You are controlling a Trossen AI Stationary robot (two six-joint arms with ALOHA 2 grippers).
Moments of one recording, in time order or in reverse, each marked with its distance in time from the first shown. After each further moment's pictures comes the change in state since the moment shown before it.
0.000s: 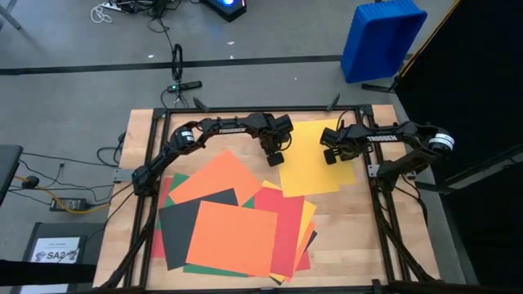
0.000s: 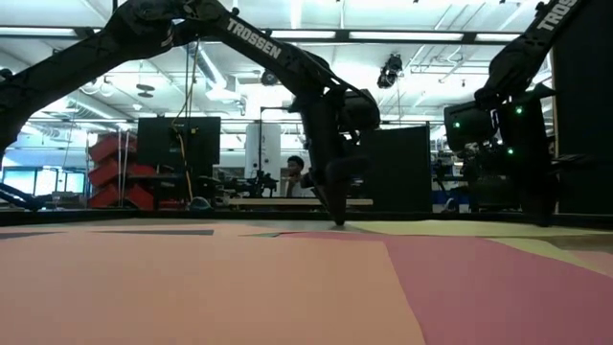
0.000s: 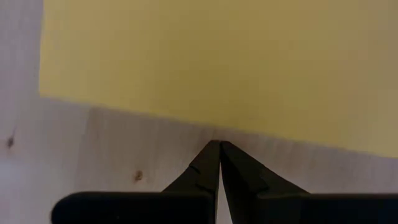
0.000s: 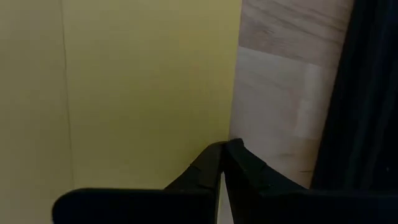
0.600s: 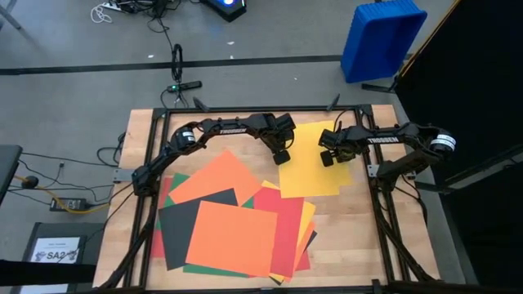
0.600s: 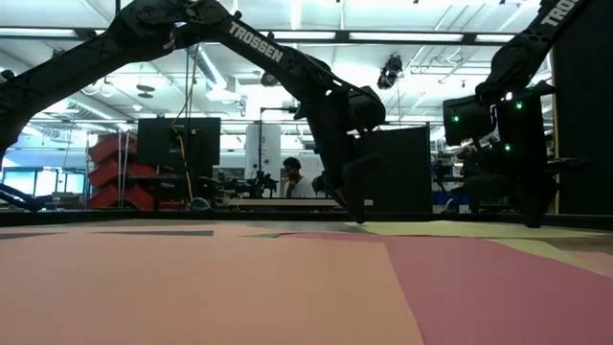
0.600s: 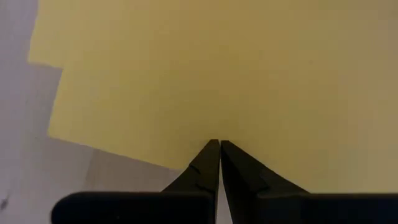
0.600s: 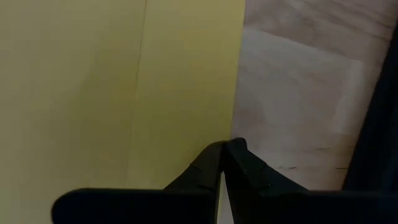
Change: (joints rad) left arm -0.003 0.003 0.002 0.133 0.042 -0.028; right arm 0.047 -0.013 0.002 0.022 -0.082 0.002
